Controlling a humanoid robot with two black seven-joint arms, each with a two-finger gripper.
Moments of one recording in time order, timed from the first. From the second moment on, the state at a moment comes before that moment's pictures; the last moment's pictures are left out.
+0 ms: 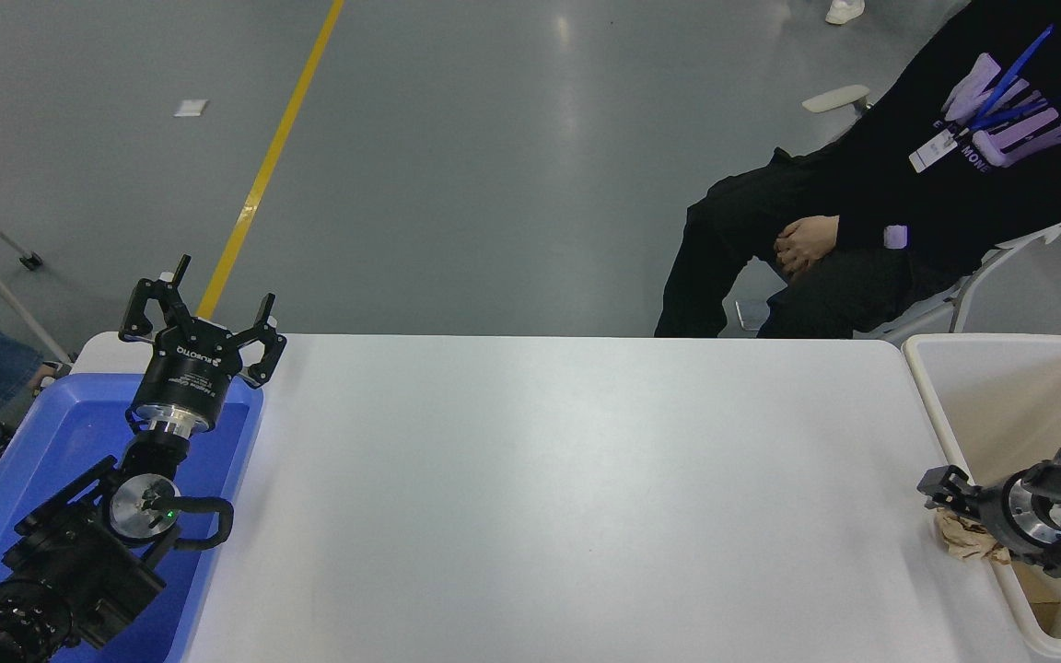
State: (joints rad) left arm -0.60 0.23 -0.86 -0.40 -0.08 -0.72 -0.46; right arm 1.01 -0.51 -0.95 0.66 -0.01 0.22 -0.09
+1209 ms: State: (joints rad) left arm -0.60 0.23 -0.86 -0.39 -0.09 -0.72 -0.46; right arm 0.96 -0.53 -0.86 0.66 0.00 0.17 -0.09
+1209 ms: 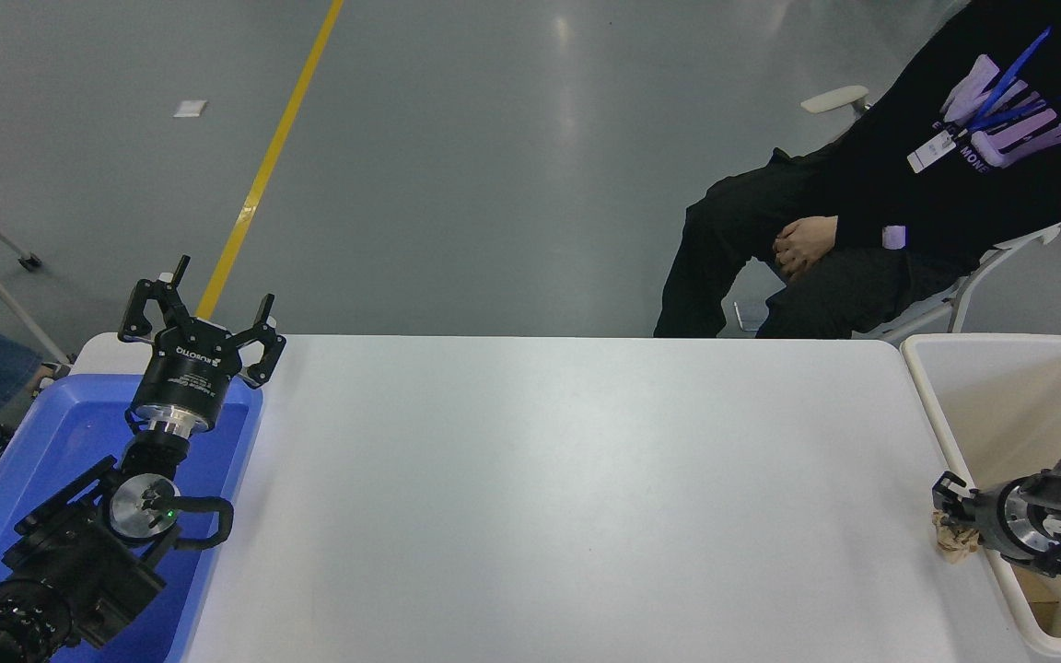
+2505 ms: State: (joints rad) left arm -0.60 0.23 -0.86 -0.40 -0.08 -0.72 -0.46; right arm 1.41 -0.68 -1.08 1.15 -0.15 0.18 -0.08
